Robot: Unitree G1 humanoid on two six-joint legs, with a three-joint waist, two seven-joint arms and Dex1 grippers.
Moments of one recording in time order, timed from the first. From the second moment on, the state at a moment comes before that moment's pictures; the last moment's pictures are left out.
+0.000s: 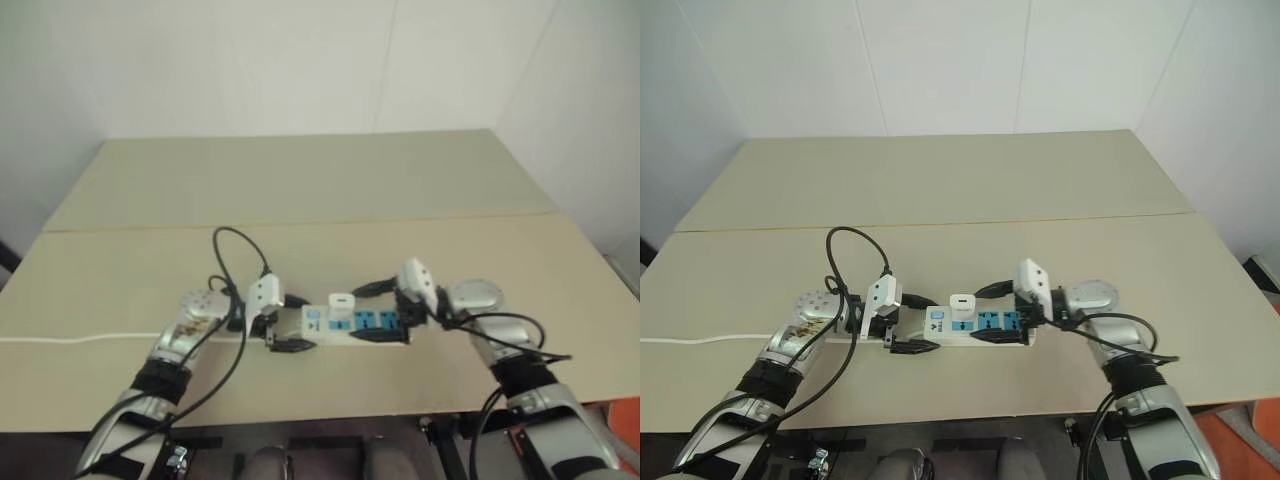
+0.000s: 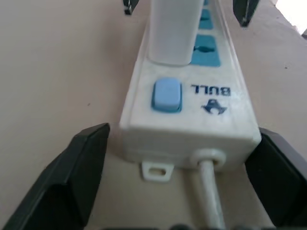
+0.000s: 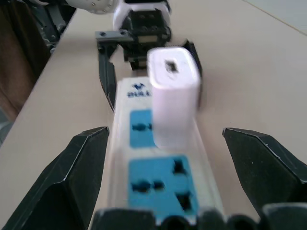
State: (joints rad) left arm -0.49 0.48 -0.23 0.39 -0.19 0.03 -1.27; right arm -0.52 -0.56 0.19 0.36 0.32 0.01 1.35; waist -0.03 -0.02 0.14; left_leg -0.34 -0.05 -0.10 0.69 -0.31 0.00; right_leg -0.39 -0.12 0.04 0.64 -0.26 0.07
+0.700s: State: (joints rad) left arm -0.53 0.81 -0.02 0.05 -0.43 0.29 -1.45; right arm -0.29 -0.84 -0.09 0.15 0.42 0.13 1.37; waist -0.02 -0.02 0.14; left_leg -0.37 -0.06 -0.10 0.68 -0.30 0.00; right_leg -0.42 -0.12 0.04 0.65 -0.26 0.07
